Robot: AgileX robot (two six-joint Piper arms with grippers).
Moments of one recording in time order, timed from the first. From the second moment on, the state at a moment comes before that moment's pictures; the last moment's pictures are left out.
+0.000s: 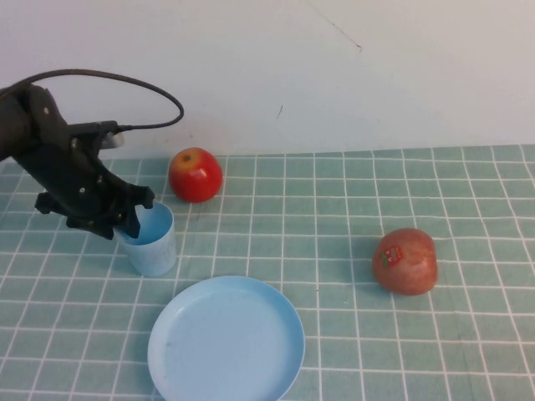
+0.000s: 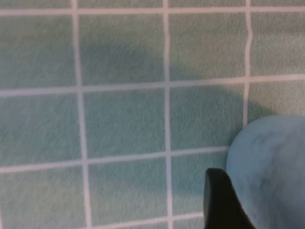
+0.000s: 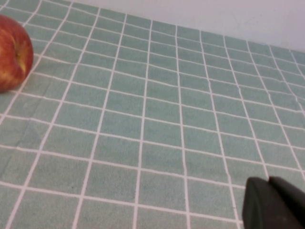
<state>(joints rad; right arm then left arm) -0.07 -0.01 0.03 -0.11 0.43 -0.13 -0.05 2.00 -1.50 -0.21 0.92 0.10</state>
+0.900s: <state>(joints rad) -0.07 -0.01 0.03 -0.11 0.43 -0.13 -0.19 1.69 -1.44 -0.42 1.20 0.26</state>
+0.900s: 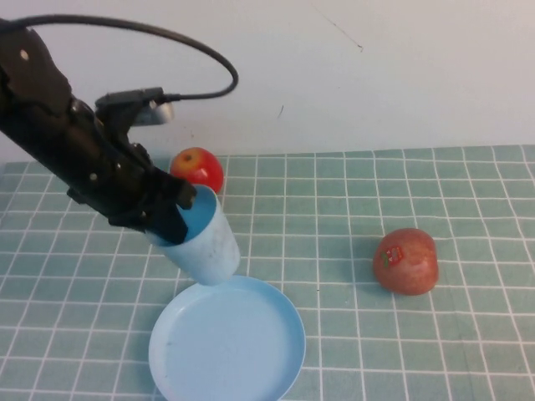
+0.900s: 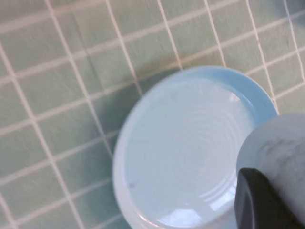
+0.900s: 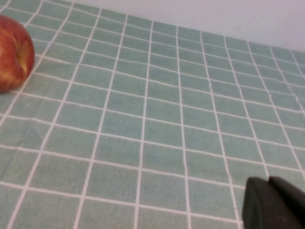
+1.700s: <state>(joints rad) -0.07 -0.01 0.03 -0.11 0.43 -0.13 -0.48 1.71 -1.21 -0.05 0.94 -0.16</state>
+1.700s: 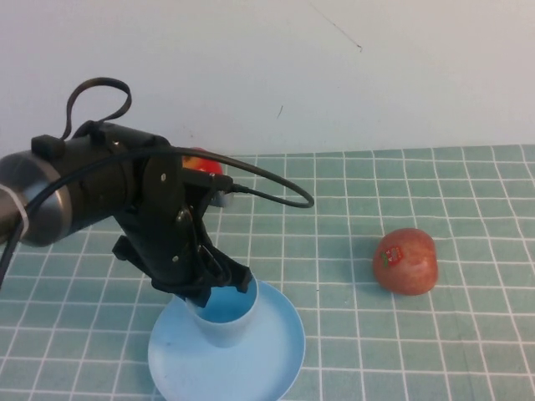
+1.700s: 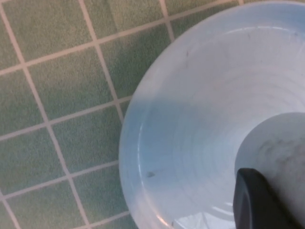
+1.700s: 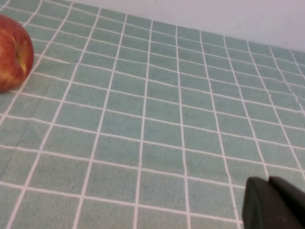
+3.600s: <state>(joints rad) -0.07 -0.01 0.03 -0.11 0.43 -0.13 -0.29 0.82 -1.07 -0.14 0.80 -0.07</state>
